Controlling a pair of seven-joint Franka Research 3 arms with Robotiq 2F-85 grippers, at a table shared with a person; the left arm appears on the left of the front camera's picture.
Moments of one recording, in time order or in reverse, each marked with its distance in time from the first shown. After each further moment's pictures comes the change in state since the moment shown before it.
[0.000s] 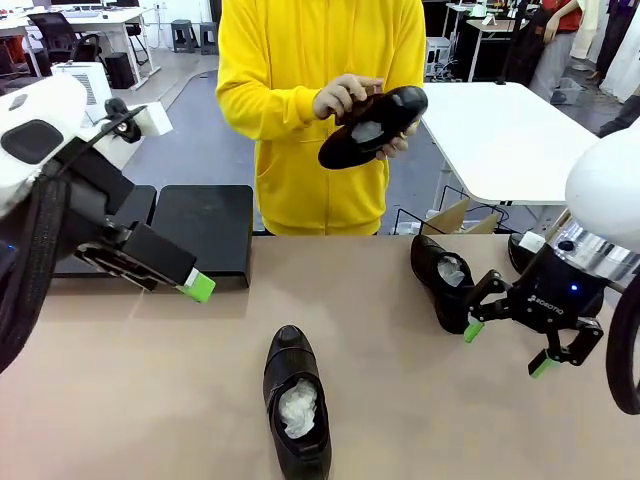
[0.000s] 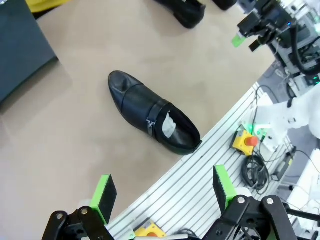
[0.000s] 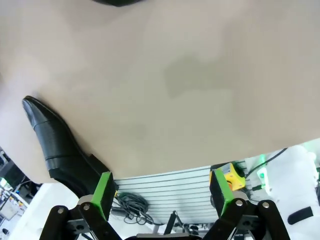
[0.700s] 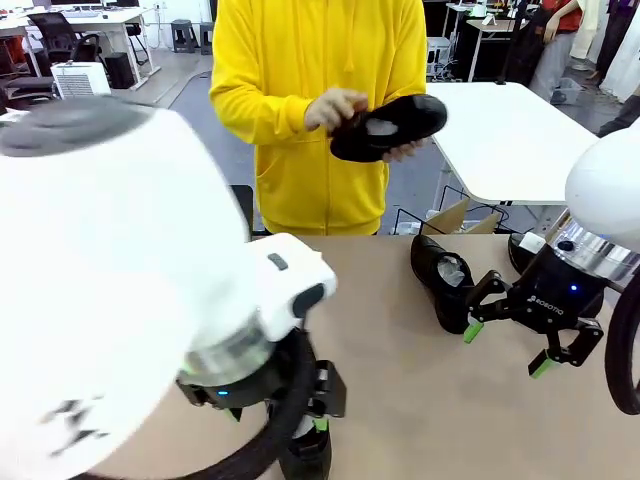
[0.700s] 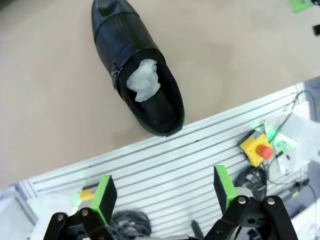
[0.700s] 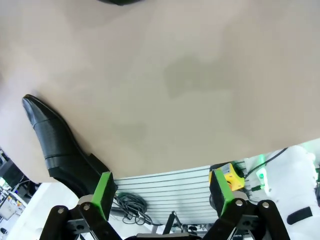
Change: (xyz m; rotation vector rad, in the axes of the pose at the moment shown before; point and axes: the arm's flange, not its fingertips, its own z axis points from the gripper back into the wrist) left arm -0.028 -0.129 -0.144 0.309 0.233 0.325; right arm -0.003 0.002 0.001 -0.004 -0.007 0.013
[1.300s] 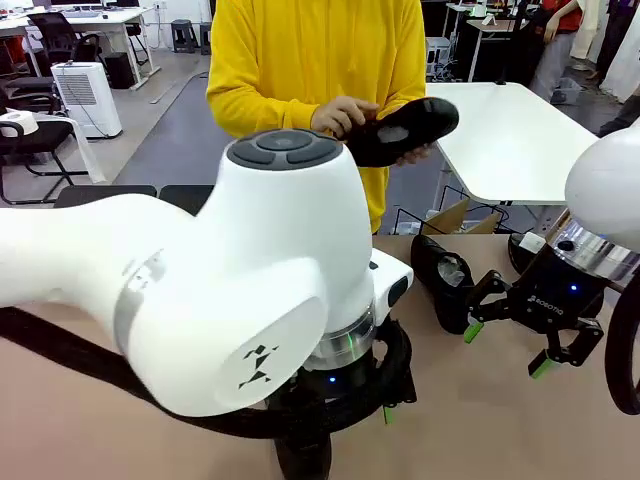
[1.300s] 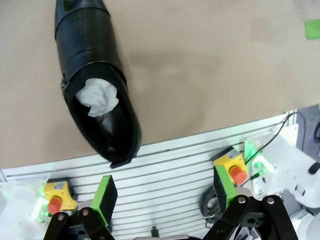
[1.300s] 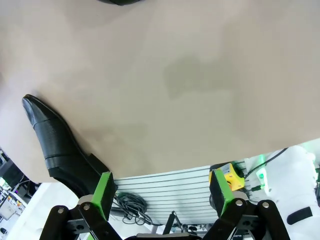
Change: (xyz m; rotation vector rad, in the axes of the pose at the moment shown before) left arm 0.039 -0.057 -0.053 -0.006 0.086 0.160; right arm 0.000 0.000 0.000 0.000 0.000 0.000
